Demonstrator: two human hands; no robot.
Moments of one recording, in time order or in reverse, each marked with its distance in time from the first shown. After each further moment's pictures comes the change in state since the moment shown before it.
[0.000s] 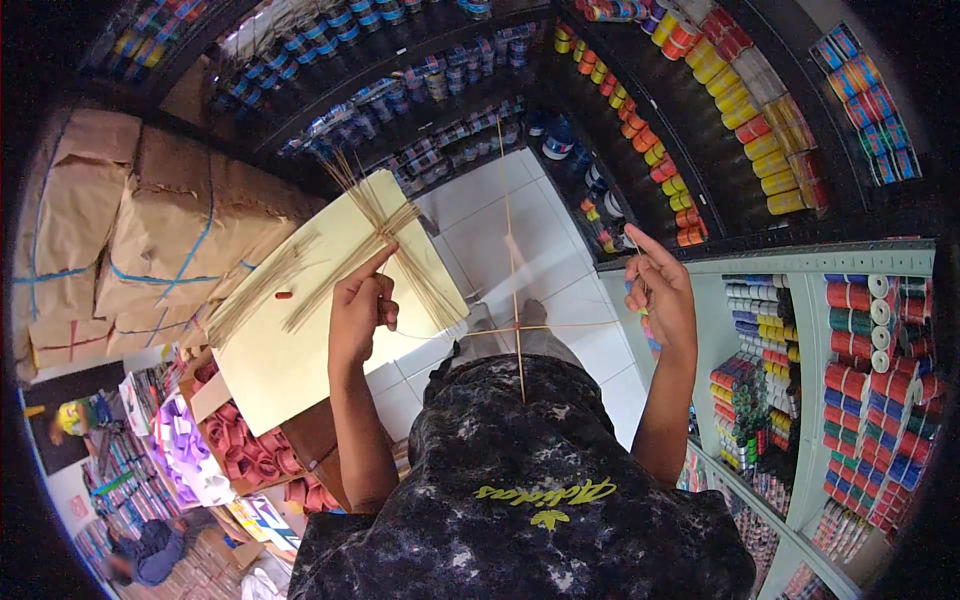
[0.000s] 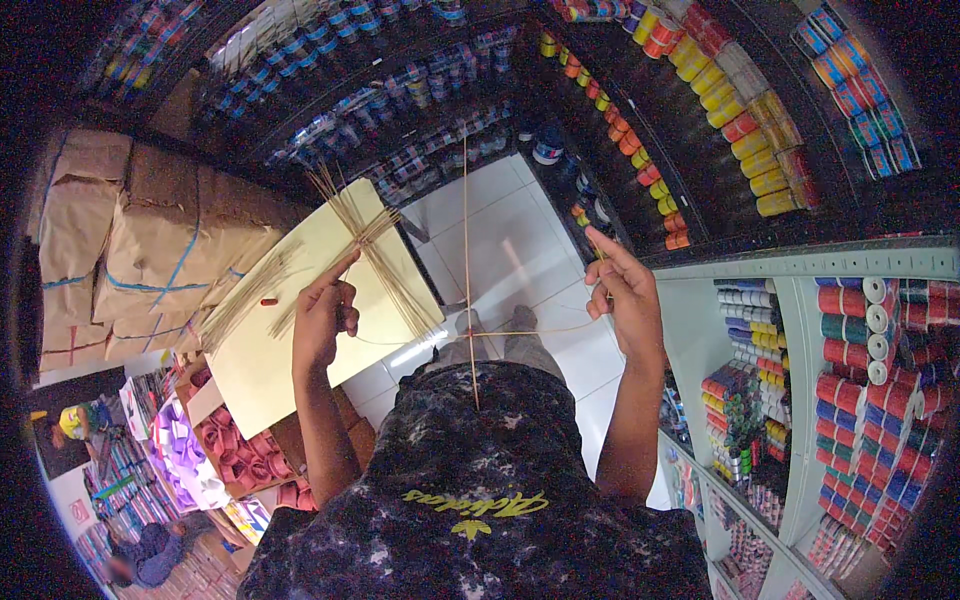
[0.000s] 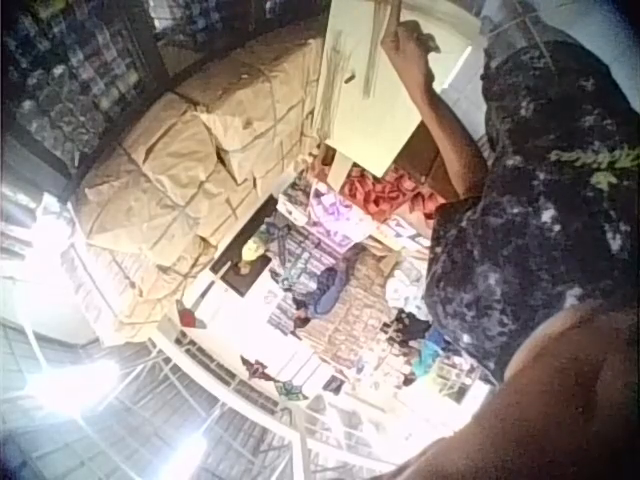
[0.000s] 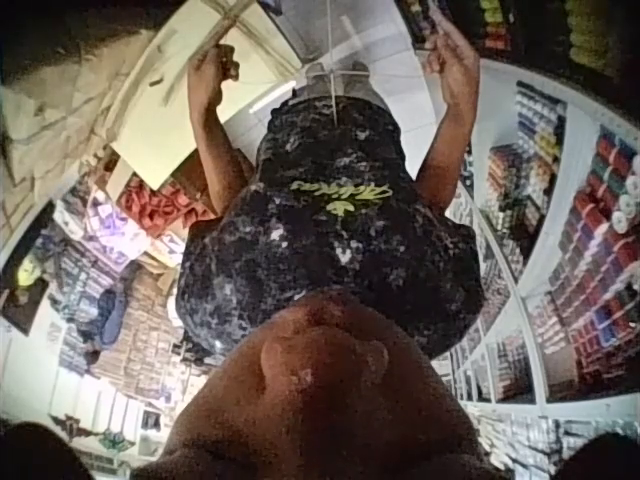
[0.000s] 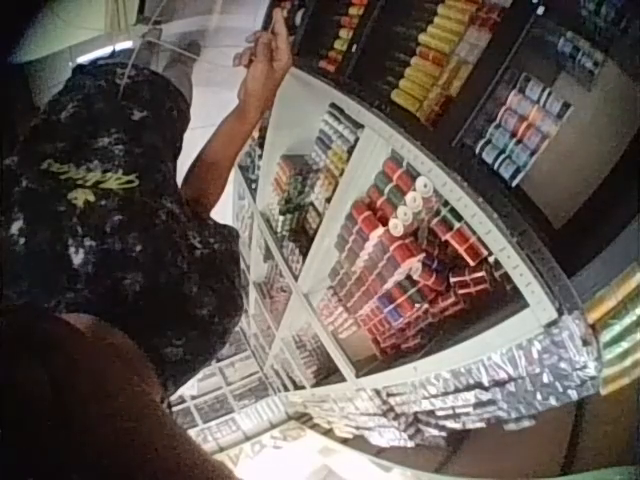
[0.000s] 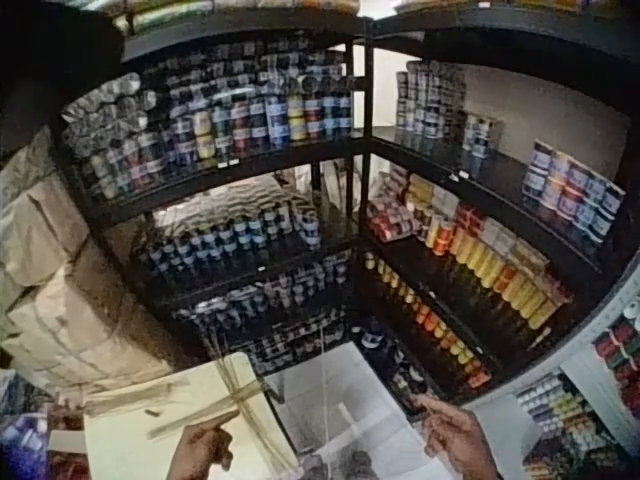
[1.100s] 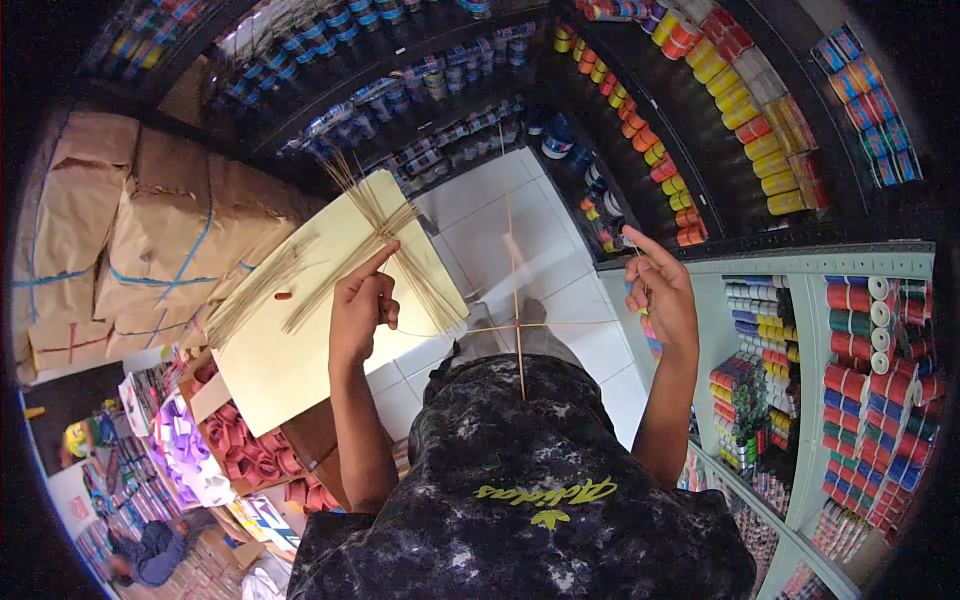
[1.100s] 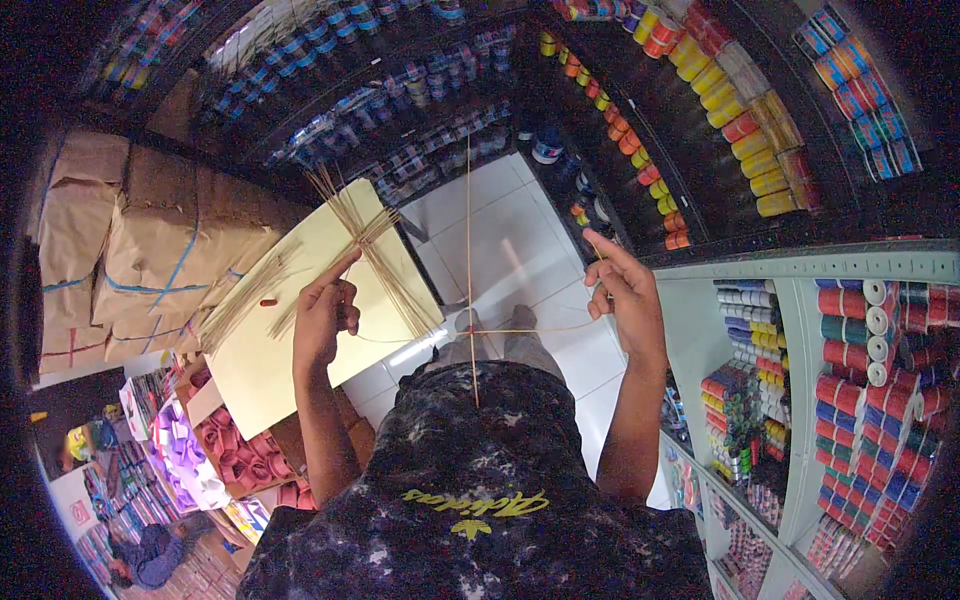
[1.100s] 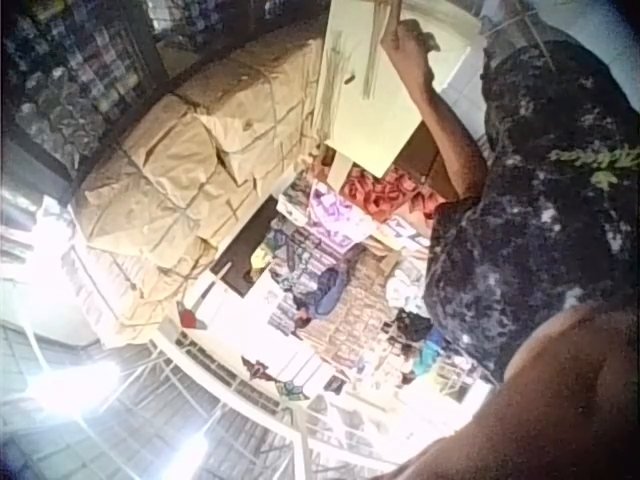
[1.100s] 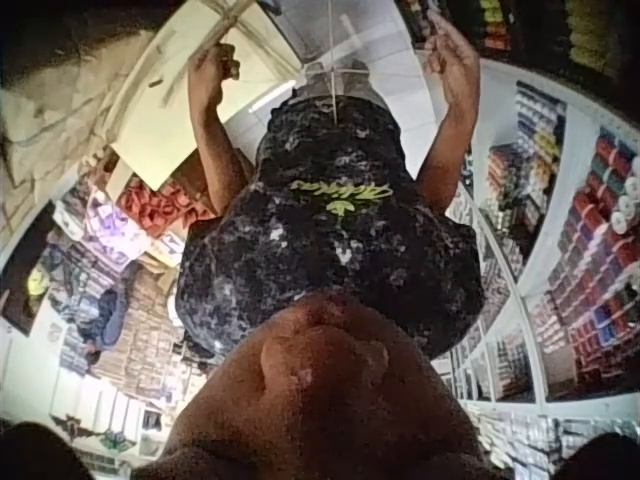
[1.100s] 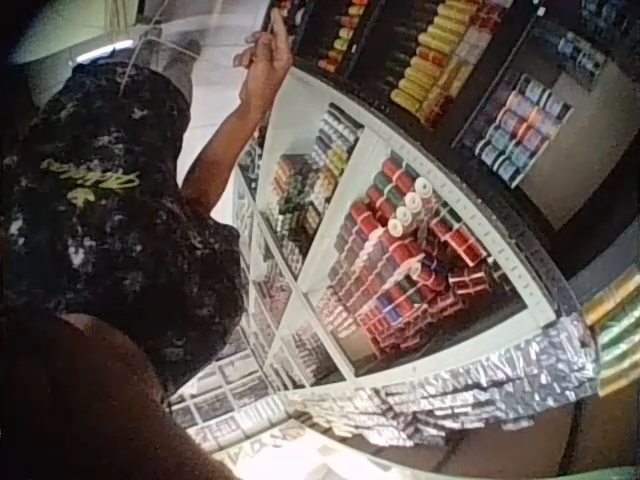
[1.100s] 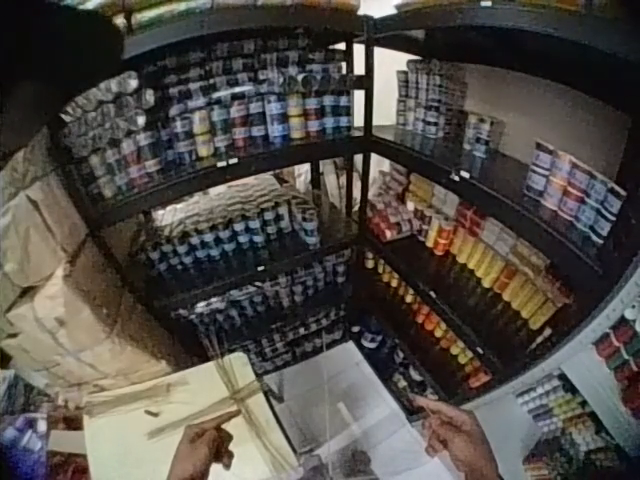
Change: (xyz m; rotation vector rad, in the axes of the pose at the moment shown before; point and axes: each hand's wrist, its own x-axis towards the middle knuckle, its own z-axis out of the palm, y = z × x) left_hand 0.004 0.001 0.001 -0.008 -0.001 -0.012; right_hand 0.002 -0.002 -0.001 -0.048 -0.005 0.023
